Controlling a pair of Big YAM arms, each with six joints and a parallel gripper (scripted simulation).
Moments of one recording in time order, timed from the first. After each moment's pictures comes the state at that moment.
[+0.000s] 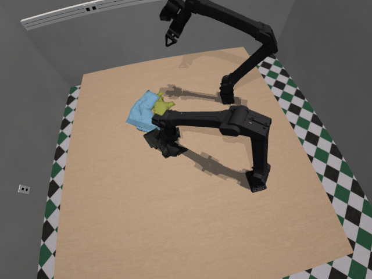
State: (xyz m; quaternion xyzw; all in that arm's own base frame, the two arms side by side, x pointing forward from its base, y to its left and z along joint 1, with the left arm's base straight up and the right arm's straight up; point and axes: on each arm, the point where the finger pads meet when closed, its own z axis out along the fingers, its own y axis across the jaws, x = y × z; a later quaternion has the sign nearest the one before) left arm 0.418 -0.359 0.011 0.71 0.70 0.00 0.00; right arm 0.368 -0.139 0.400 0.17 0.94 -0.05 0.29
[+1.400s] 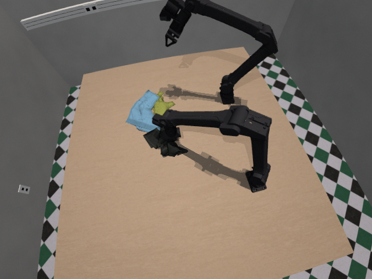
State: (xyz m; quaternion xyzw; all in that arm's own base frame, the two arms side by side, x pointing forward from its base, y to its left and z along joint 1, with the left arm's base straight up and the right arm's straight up) left arm 0.414 -0.359 0.011 0.72 0.70 0.00 0.00; right arm 0.368 -0.139 0.400 0.17 0.94 -0.05 0.29
